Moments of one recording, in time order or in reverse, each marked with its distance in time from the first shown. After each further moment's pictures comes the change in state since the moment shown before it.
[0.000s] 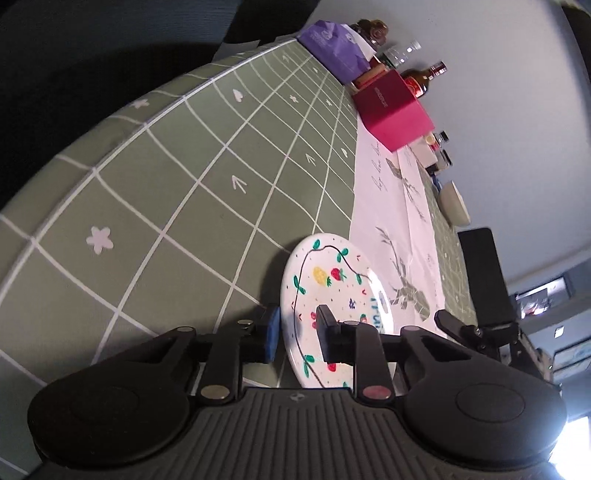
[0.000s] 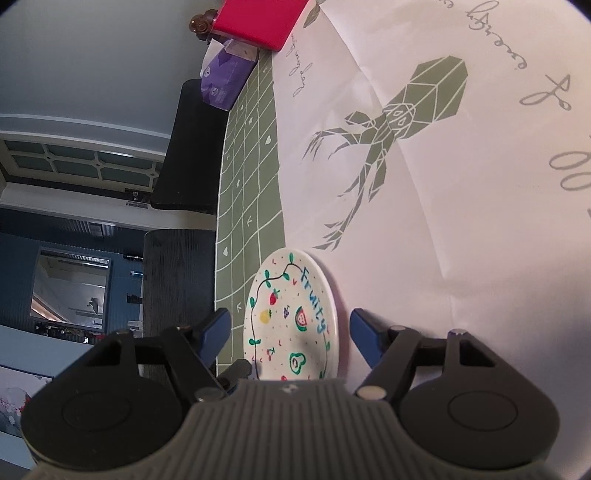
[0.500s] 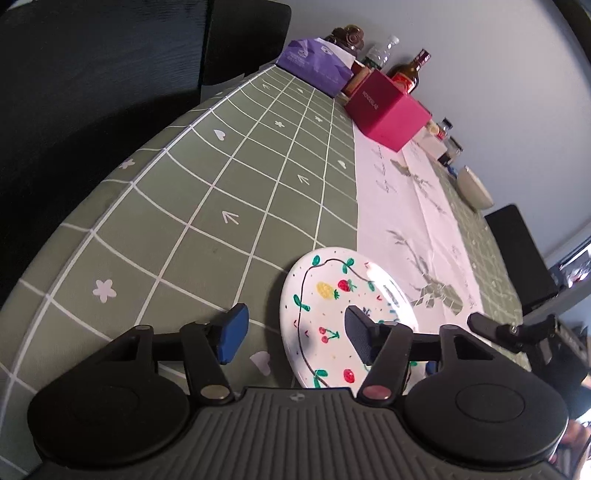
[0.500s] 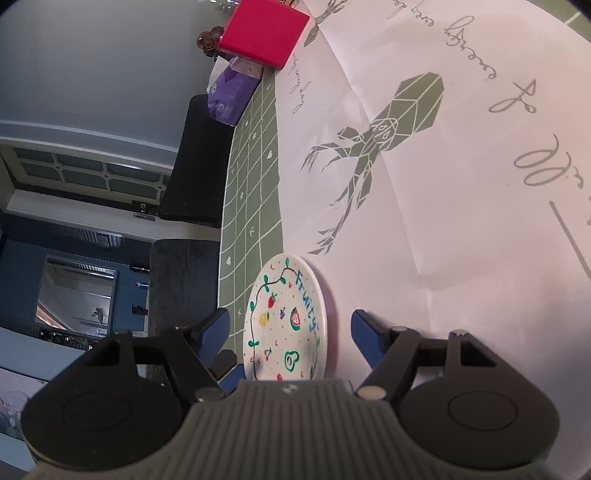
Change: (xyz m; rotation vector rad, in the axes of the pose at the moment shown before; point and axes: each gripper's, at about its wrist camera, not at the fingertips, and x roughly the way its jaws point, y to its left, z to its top) left arm -0.002 -0.036 -0.007 0.227 -0.076 0.166; right arm -0.016 -0.009 -0.009 -0.013 -0.057 0.018
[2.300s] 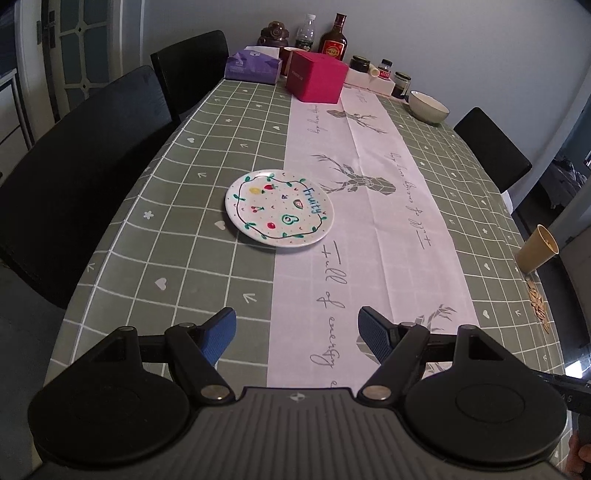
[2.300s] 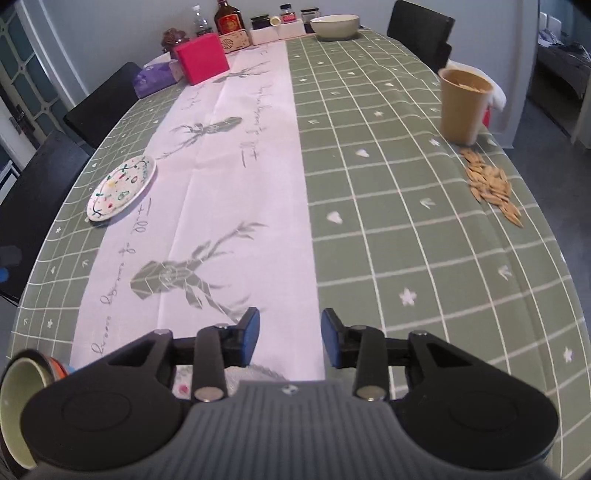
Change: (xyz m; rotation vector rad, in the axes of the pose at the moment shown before) left arm -0.157 -0.118 -0.113 0.302 0.030 0.173; right arm -0.228 0.017 -0.186 -0.458 -0.195 -0.693
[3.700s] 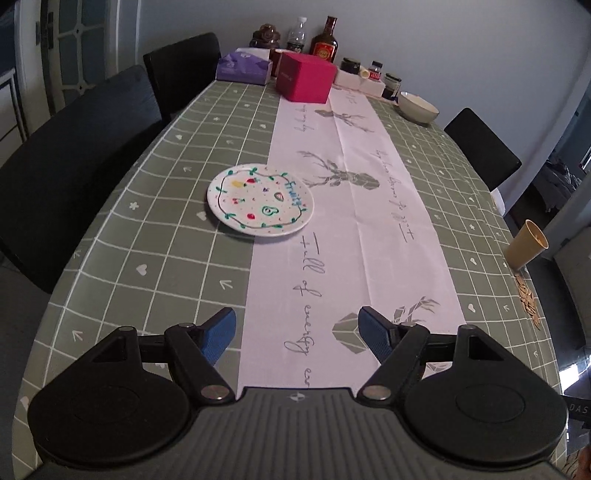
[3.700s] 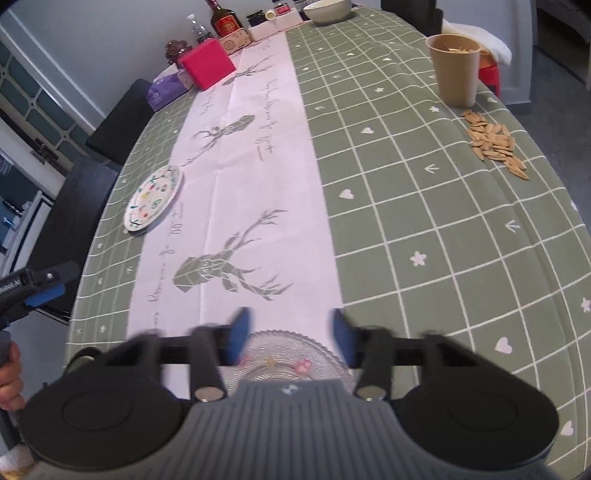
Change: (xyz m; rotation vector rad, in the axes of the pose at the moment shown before) left arm -0.006 -0.020 -0.022 -0.015 0.015 -0.025; right arm -0.026 -0.031 -0.022 0.128 0.040 0.103
